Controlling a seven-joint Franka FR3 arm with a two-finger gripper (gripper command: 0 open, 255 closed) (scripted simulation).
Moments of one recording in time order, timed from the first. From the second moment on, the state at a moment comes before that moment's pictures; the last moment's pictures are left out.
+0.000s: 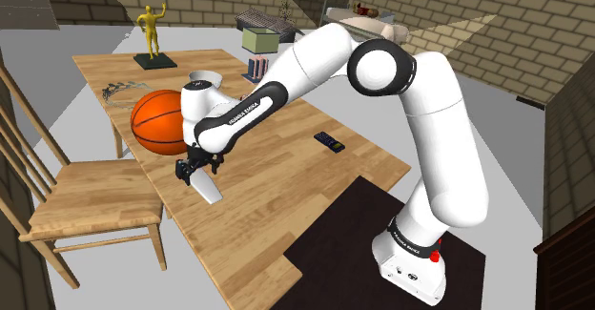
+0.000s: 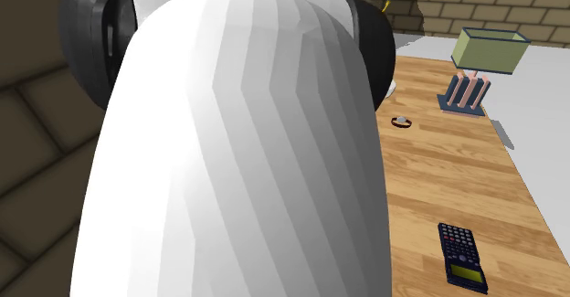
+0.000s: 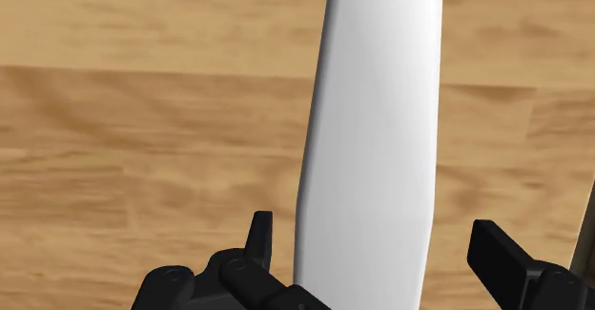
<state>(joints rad) 0.19 0.72 0.25 -1.71 -0.24 2.41 0.65</state>
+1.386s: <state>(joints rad) 0.19 0.75 0.24 -1.70 -0.25 2.43 0.66</state>
